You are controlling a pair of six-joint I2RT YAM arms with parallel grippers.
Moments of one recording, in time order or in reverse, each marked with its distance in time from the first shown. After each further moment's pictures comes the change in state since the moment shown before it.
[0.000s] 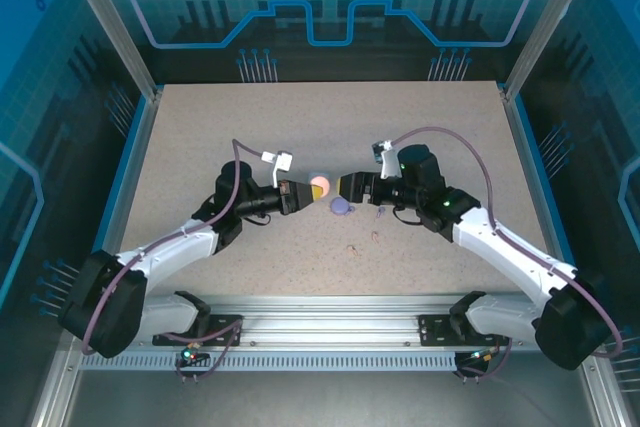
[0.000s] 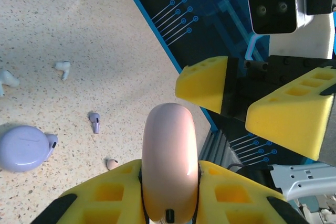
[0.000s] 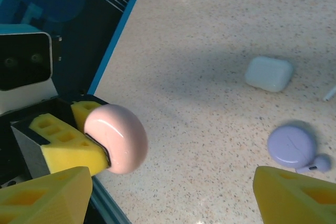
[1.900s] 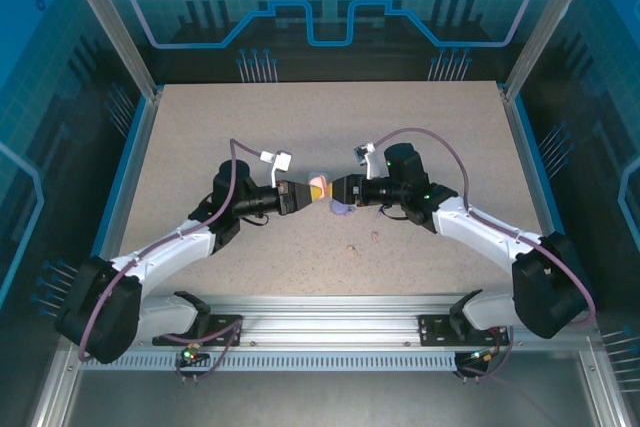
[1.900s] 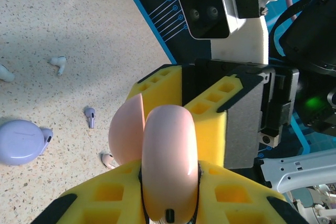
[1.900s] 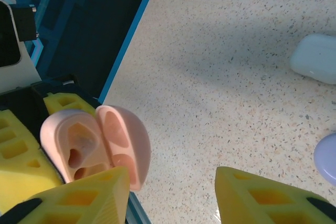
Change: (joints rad) left arm 0.006 -0.036 0.010 -0.058 0.017 -0.001; right arm -0.012 0.180 -0.025 0.192 -0.188 0.015
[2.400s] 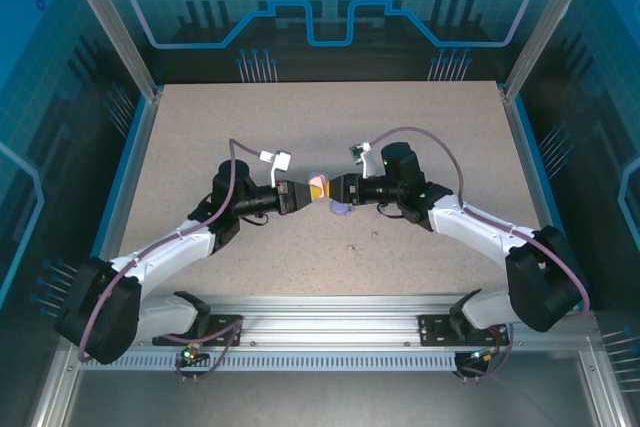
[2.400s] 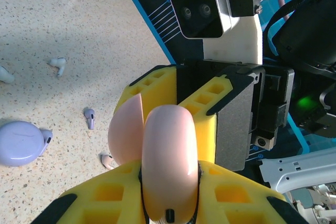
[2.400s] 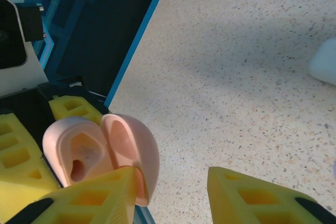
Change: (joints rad) left arm 0.000 -0.002 0.000 0.002 0.000 -0.002; right arm 0.011 0.036 0.007 0.058 -0.038 0.010
